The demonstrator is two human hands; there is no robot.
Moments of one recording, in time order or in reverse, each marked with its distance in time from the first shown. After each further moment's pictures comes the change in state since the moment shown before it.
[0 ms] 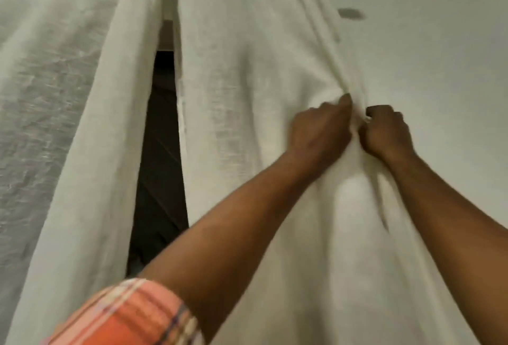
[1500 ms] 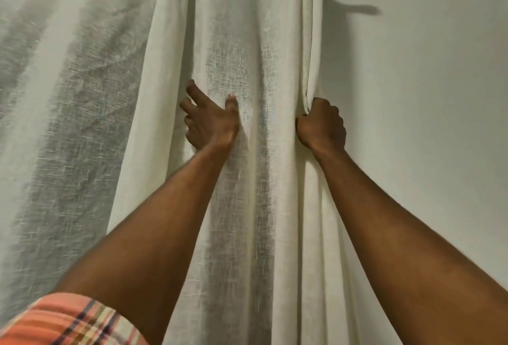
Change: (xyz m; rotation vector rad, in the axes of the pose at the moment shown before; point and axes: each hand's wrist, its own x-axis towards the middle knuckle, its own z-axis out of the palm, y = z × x) left_hand -0.057 -0.192 -0.048 -0.326 0.344 -0.919; right_hand -0.201 -0.272 0.014 -0.196 -0.055 0.010
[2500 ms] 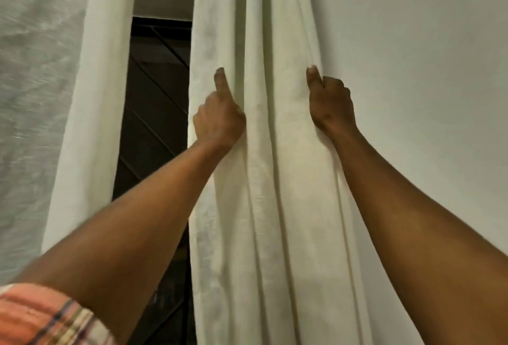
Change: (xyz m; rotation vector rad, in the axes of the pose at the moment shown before) left_hand -0.065 0.036 0.065 0.197 -0.190 0.352; right_hand 0.036 0.084 -0.060 0.165 0.024 0.003
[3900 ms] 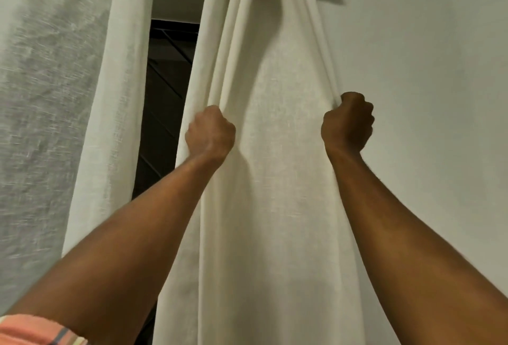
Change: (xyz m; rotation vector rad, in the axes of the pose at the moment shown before) left_hand -0.040 -0.009 -0.052 0.000 -0.043 -0.185; right_hand -0.057 -0.018 -0.036 -0.313 0.338 0.137
